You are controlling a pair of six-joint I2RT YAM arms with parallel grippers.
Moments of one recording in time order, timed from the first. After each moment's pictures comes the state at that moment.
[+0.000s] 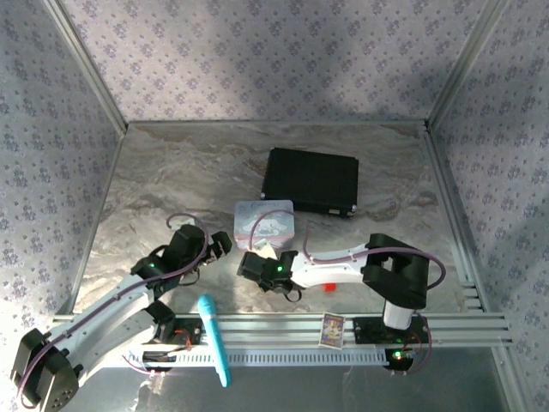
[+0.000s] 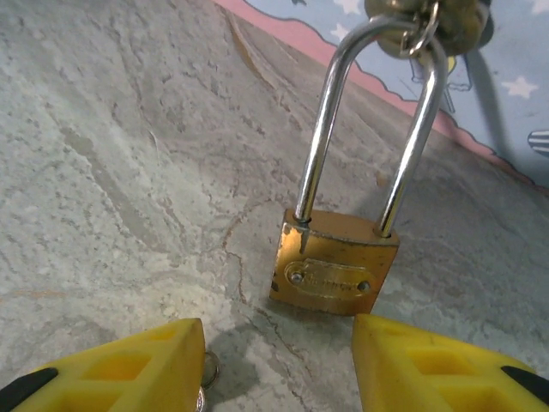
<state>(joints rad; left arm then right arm) -0.65 0.76 0.40 -0.43 -0.17 -0.93 1.28 1.76 1.01 -0.49 0.37 0.68</state>
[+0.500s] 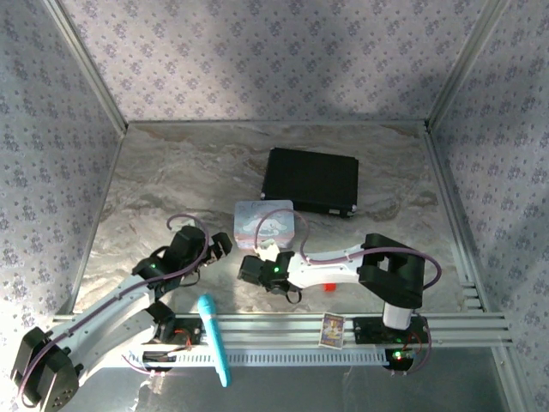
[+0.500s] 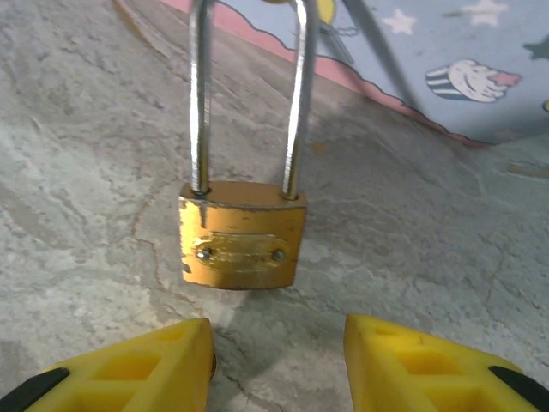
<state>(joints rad) -0.65 0.77 0.38 -0.41 -0.17 -0.95 1.29 1.78 1.02 -0.60 0.44 0.81</state>
